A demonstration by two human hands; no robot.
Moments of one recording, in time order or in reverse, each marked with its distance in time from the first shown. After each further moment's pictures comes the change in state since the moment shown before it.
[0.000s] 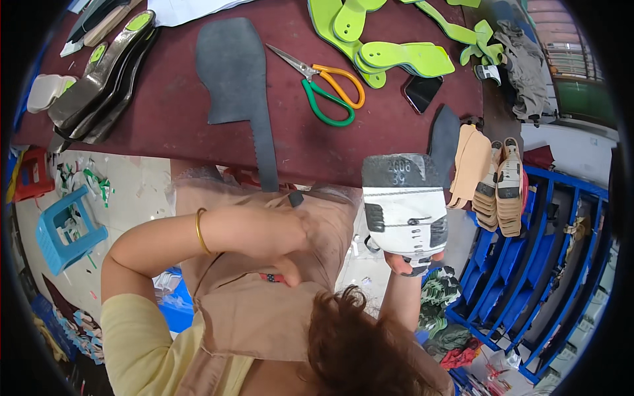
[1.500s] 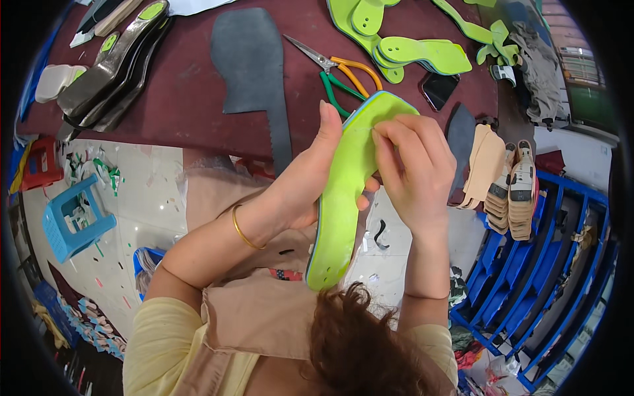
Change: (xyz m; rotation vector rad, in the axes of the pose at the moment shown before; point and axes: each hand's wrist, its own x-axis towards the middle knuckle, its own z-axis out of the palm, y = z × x) left_hand 0.041 0.010 -0.009 -1.559 0.658 -0.877; right_hand 0.150 0.001 0.059 -2.457 0.023 -0.753
